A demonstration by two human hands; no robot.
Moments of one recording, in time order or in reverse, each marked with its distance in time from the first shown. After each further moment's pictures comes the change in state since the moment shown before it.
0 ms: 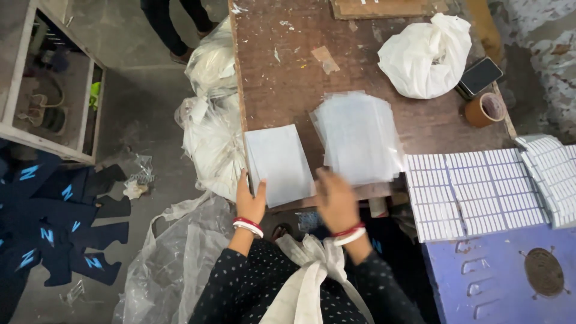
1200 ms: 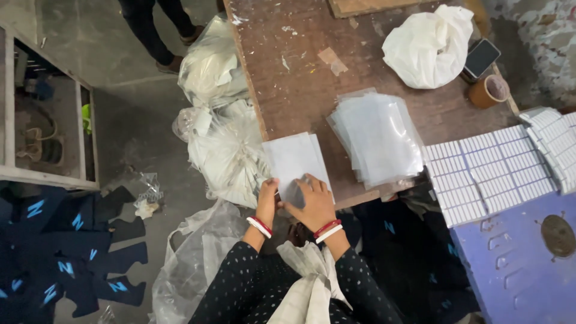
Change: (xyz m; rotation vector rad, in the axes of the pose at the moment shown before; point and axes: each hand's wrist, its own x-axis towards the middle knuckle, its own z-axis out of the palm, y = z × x) left_hand 0.058 -0.026 -0.032 -0.738 -0.447 -0.735; right_hand 0.036 -0.107 0.089 -0.143 -0.252 0.214
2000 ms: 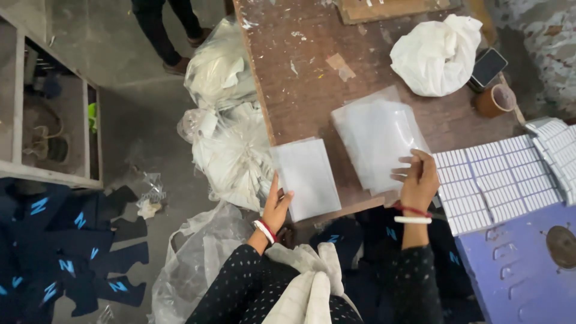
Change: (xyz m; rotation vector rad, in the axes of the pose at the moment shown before) left_hand -0.015 0.009 0.003 0.290 -0.260 0.410; right_hand 0.019 0.115 -0.131 0.701 0.592 0.382
